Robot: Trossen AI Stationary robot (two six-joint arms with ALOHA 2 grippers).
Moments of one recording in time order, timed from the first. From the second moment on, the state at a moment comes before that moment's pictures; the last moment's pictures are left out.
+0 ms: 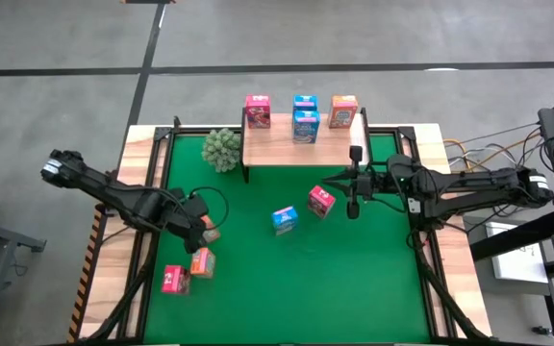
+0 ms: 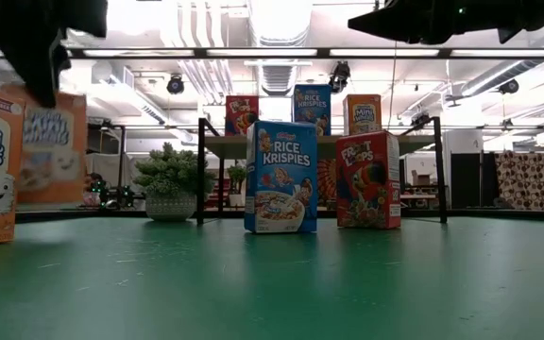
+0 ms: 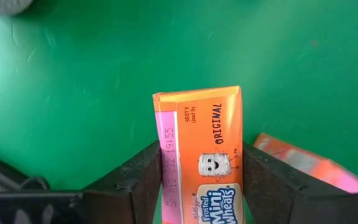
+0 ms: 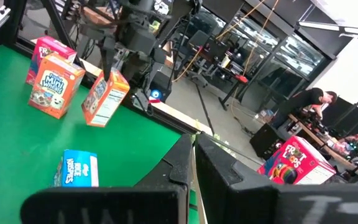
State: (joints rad) left arm -0.40 1.14 0.98 -1.22 -0.27 -0.89; right arm -0.12 0.95 0.57 0.36 -0.08 -0.56
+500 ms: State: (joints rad) left arm -0.38 1.14 1.23 -0.96 -0.52 -0.51; right arm -0.10 0.75 0.54 0.18 -0.08 -0.48
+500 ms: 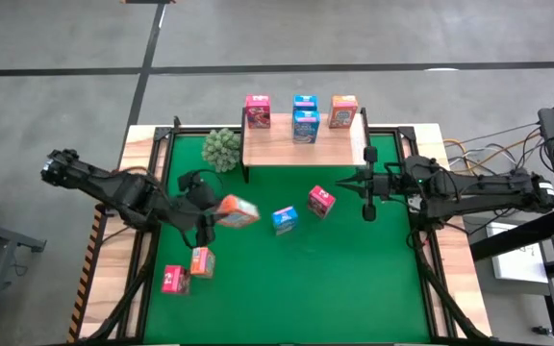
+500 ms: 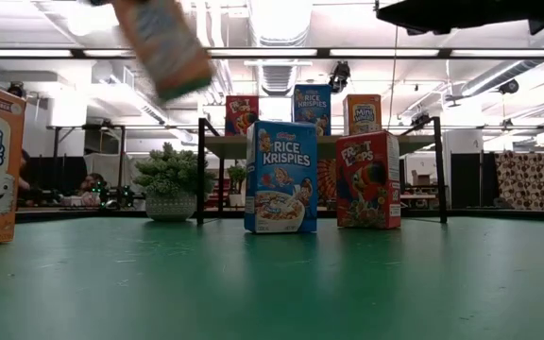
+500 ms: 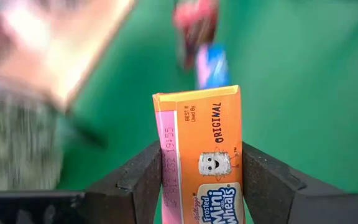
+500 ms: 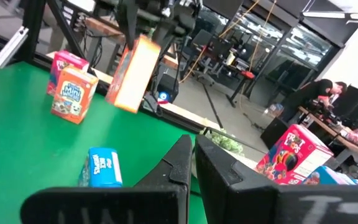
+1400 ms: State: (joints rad) left arm -0.13 1.27 1.29 -0.16 -0.54 0.33; right arm -0.02 0.39 0.40 0.17 -0.12 -0.50
